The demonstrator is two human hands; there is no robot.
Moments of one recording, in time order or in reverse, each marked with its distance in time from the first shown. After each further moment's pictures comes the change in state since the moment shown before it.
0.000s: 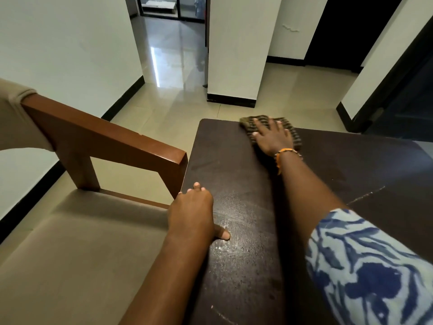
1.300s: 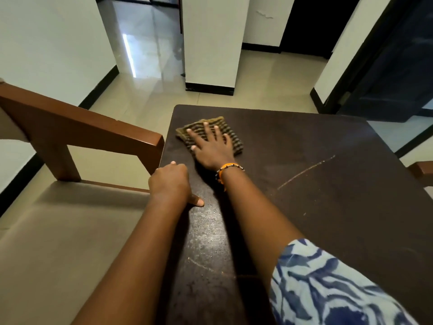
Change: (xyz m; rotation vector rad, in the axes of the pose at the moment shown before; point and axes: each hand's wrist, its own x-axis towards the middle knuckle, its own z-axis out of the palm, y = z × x) left_hand 0.001 0.005 -0.002 -0.005 0.051 -0.085; right_hand -0.100 -0.068 0.030 0.026 -0.038 -0.207
